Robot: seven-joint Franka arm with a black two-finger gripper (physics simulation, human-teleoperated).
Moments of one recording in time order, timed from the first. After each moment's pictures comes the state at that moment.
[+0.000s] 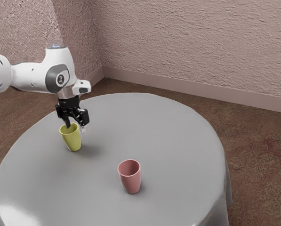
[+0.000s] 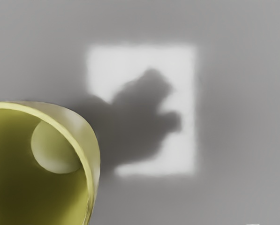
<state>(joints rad) 0.15 0.29 0.05 -1.86 -0.02 2.05 0.22</state>
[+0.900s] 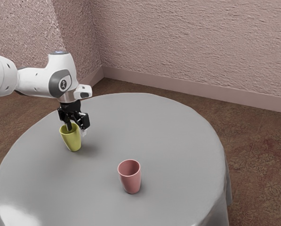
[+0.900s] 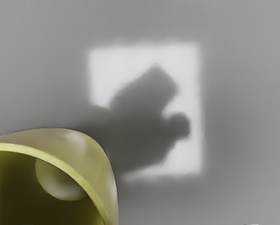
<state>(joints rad) 0.15 0.36 0.04 -1.83 -0.01 2.09 0.26</state>
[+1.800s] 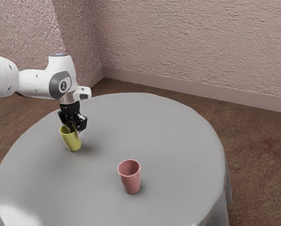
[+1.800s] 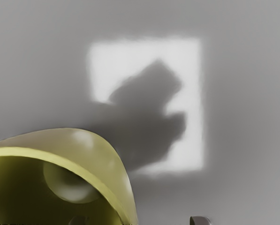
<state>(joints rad) 0.15 0.38 0.06 -1.82 -0.01 2.09 0.27</state>
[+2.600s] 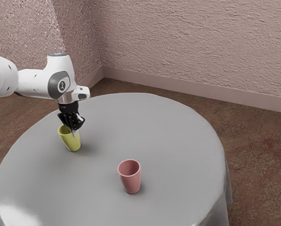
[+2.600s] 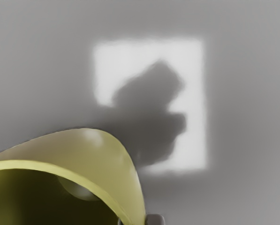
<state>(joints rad) 0.14 0.37 0.08 -1.82 -0.01 2.09 0.27</state>
